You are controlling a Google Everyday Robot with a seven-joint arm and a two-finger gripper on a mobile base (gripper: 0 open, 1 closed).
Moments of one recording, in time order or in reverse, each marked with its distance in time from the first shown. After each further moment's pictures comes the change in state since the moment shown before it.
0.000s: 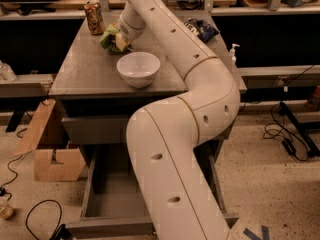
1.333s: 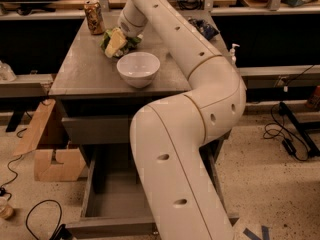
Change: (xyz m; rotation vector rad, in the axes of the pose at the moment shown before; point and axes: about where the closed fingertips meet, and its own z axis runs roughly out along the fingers) arm -0.009 -0.002 -0.015 -0.001 -0.057 -0.036
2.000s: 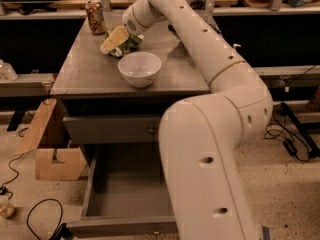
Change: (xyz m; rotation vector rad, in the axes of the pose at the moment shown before) arm -0.021 0.017 -0.029 -0.119 -0.265 -0.072
